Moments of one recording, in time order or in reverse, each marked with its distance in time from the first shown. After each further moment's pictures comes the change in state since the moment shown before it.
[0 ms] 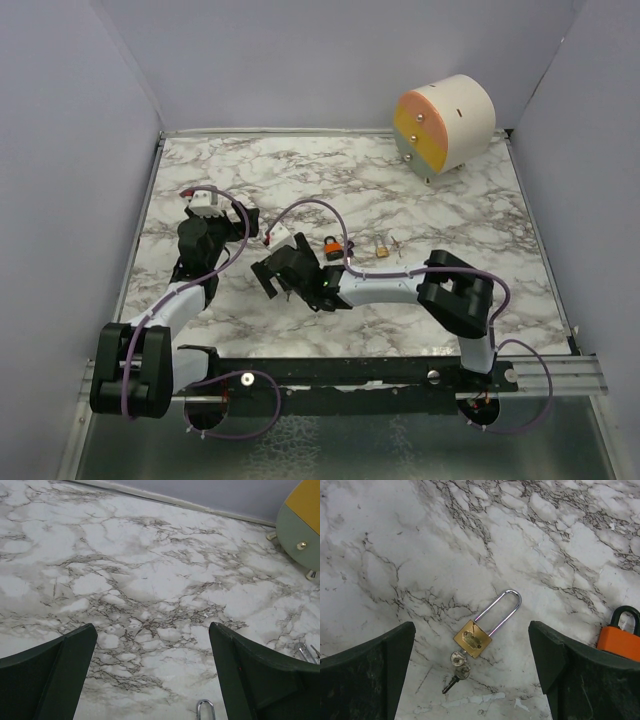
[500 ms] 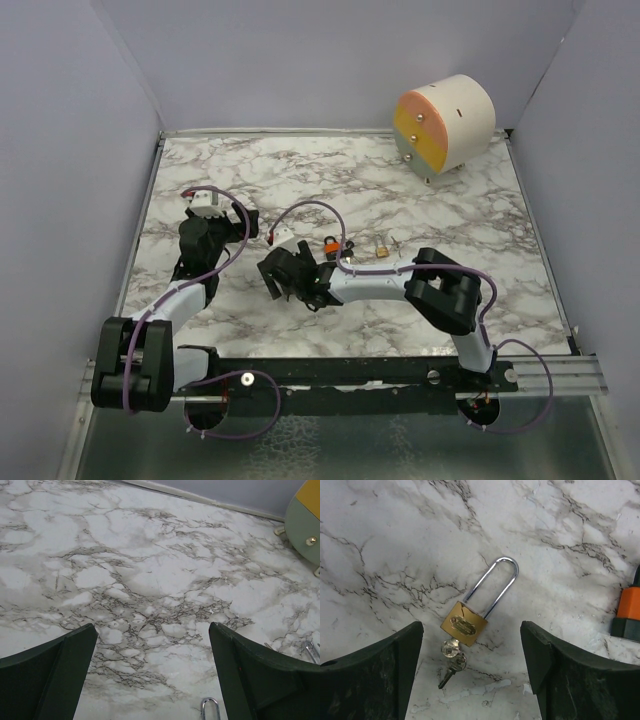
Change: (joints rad) left arm 0.005 0.030 0.000 0.000 -0.003 0.000; right arm -0.001 0.089 0.100 -0.203 0.028 0.192
